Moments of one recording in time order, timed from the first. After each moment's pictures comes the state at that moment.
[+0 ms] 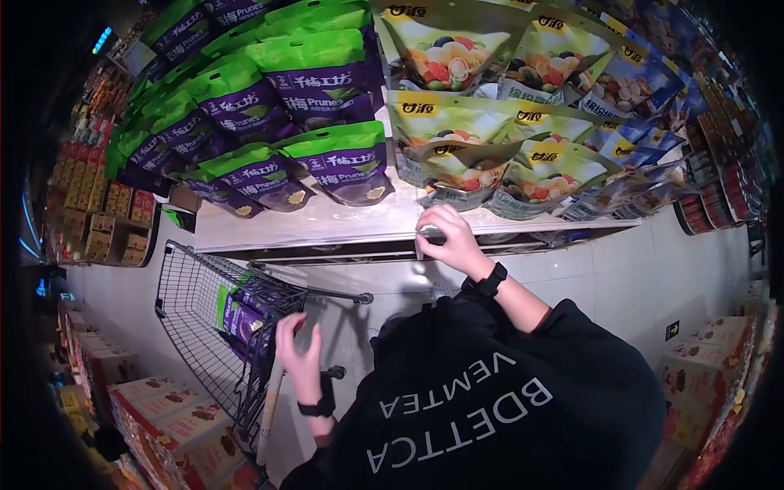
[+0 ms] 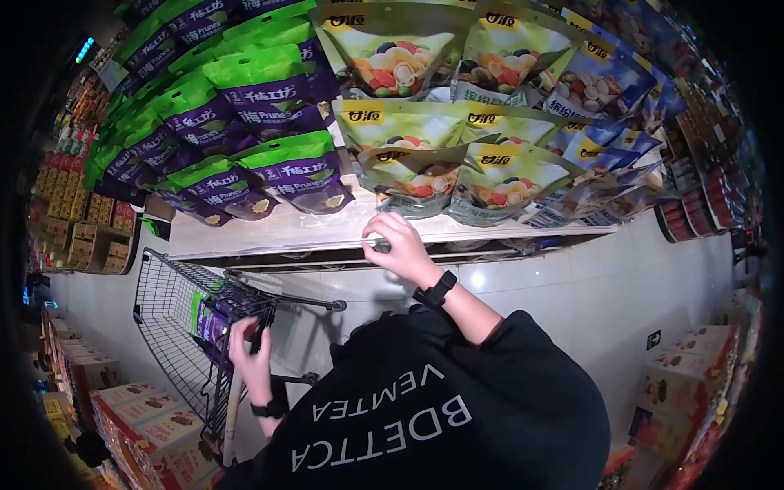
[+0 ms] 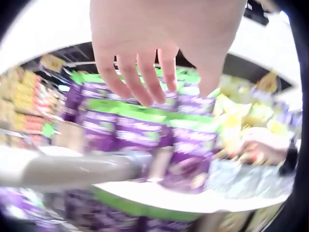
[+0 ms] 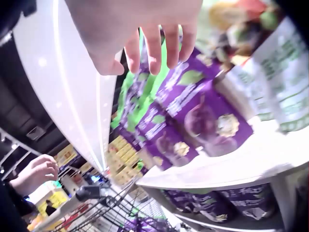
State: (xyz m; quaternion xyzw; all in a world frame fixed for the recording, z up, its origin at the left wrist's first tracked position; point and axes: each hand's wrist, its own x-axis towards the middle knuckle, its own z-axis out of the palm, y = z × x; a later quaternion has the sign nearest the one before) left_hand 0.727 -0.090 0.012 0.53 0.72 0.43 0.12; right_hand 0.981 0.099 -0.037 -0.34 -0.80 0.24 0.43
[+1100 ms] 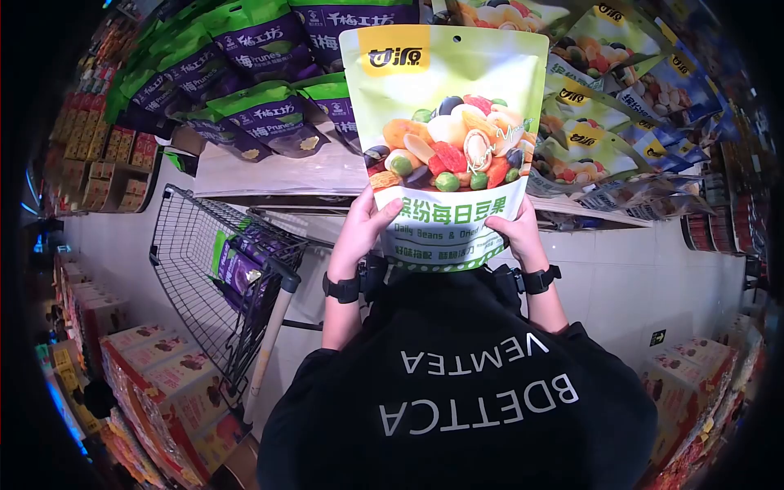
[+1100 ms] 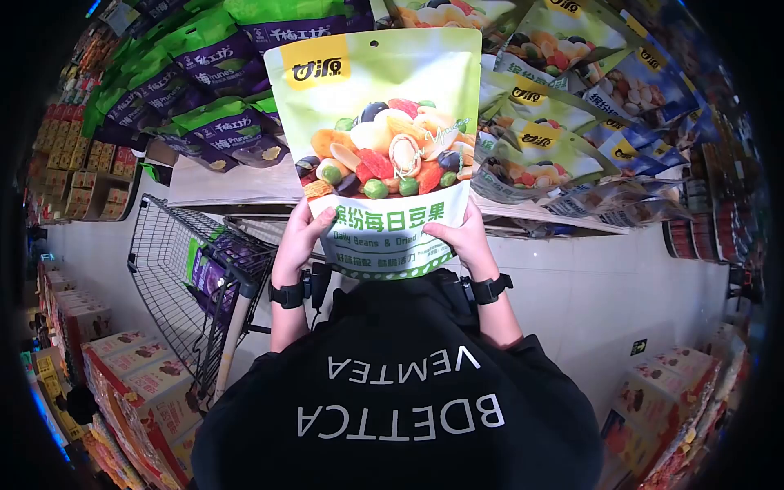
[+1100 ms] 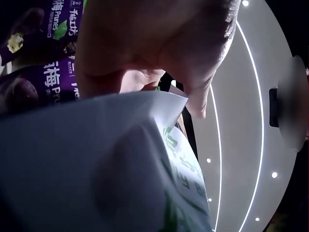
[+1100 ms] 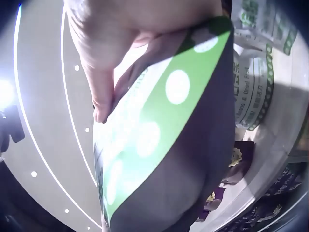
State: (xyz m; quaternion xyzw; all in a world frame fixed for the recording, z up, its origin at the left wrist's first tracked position) left_hand 0.775 0.039 0.004 0.43 0.44 0.52 0.59; right_hand 1.028 0.071 -0.032 -0.38 -0.45 0.64 0.49
